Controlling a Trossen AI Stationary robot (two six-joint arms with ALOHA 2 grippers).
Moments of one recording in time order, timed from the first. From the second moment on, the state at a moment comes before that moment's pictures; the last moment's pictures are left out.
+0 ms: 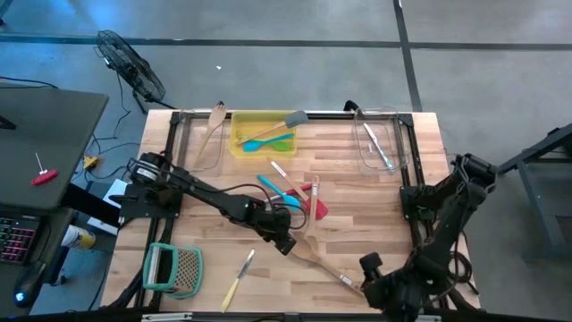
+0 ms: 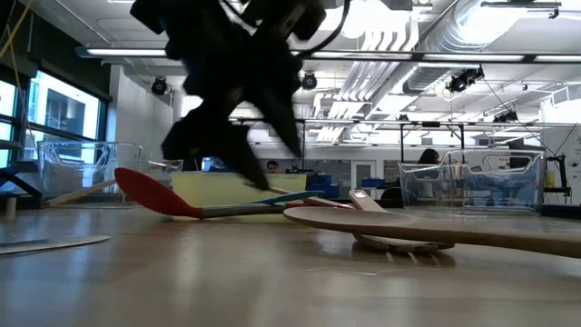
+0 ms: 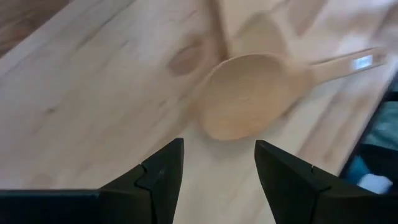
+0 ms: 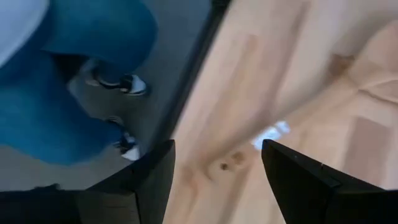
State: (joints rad) left arm -0.29 1.85 1.20 -0.26 0.04 -1.15; right arm 1.00 1.59 1.18 -0.61 0.21 0.59
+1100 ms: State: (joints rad) left arm -0.29 1.90 1.20 -0.22 0.04 -1.13; right arm 0.97 1.70 0.97 -0.12 0.29 0.66
